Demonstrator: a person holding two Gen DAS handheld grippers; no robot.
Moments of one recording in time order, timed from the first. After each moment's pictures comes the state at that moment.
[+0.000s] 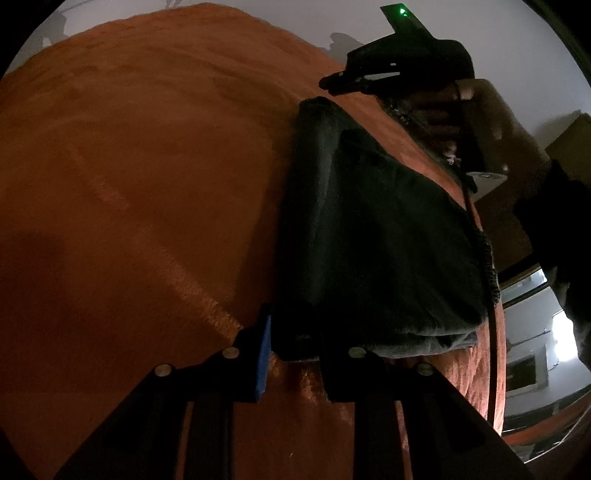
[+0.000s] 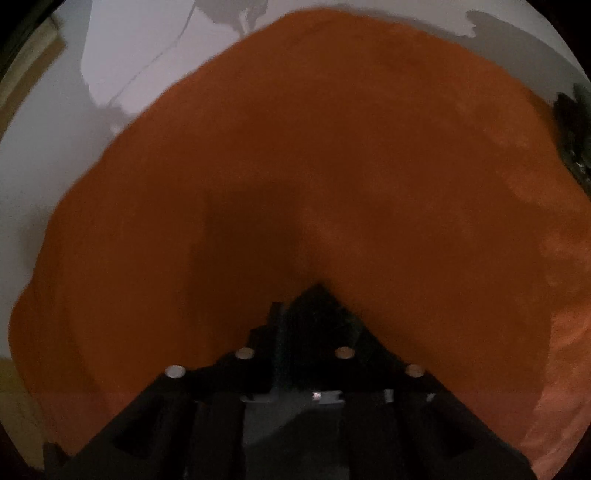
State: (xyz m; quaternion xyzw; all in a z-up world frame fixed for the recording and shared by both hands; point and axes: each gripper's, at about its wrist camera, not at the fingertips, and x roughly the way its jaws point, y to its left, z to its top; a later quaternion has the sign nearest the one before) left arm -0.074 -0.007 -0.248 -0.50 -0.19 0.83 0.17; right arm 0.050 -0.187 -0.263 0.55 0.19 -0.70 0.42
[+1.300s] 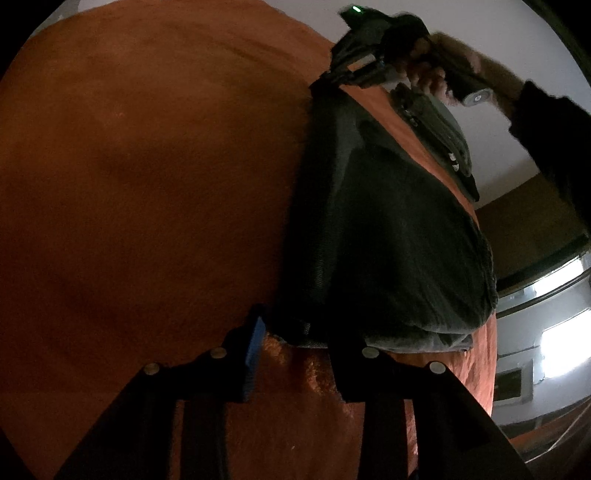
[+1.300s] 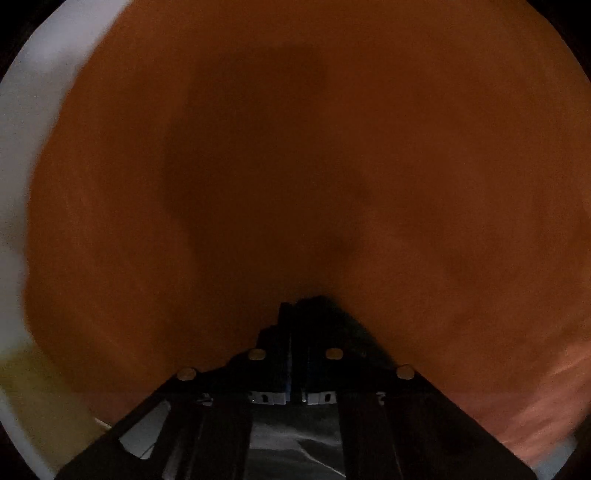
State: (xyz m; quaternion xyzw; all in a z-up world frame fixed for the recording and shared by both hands) left arm -0.077 -0.005 -0.256 -0.51 -0.23 0.81 0.16; right arm -0.056 -0.205 -0.298 0.72 0.21 -0.55 0.36
